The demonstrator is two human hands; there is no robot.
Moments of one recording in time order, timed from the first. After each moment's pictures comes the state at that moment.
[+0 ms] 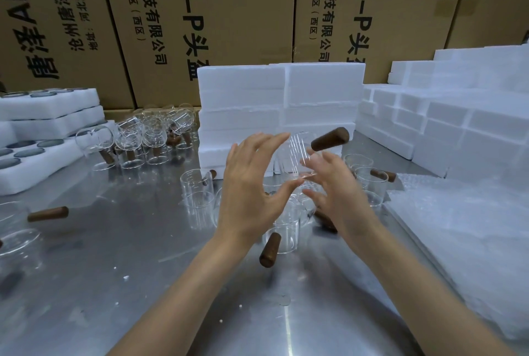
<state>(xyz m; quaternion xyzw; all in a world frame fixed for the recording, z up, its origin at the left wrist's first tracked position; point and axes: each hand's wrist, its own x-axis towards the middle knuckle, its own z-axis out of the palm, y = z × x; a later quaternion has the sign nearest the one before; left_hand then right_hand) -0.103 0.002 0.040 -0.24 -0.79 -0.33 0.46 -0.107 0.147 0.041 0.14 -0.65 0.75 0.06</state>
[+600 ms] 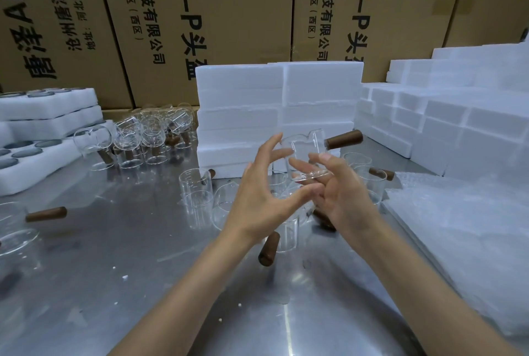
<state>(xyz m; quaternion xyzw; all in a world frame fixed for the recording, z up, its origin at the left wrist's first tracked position) -0.099 0.009 0.036 -0.21 -0.81 -0.49 0.24 -0.107 0.151 0.044 0.13 -0.56 0.82 0.00</state>
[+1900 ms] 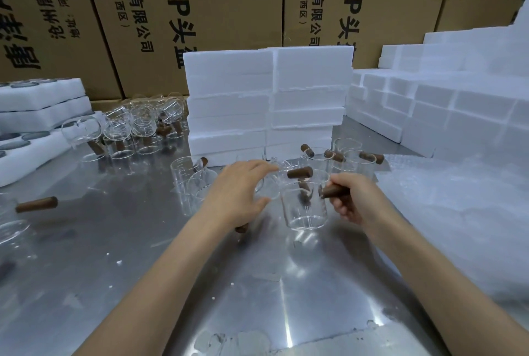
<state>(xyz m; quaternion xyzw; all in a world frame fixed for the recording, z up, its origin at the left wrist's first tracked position) -0.127 -0.022 0.019 -0.23 -0.94 -0.13 0.20 -0.106 0.189 0.025 -0.08 -0.72 0.69 -0.02</state>
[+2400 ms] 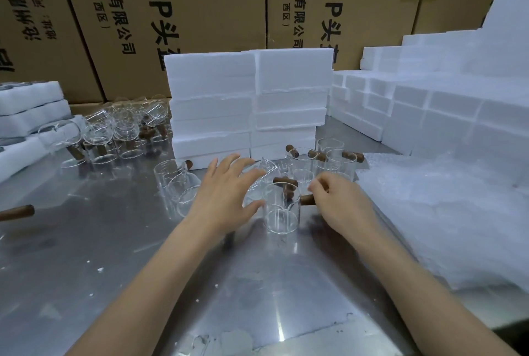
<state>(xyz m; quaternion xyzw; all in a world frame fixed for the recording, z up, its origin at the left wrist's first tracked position) -0.119 -0.014 0.018 -0.21 -0.95 -0.03 0.22 -0.096 0.187 0.016 -0.02 -0.94 0.31 0.17</state>
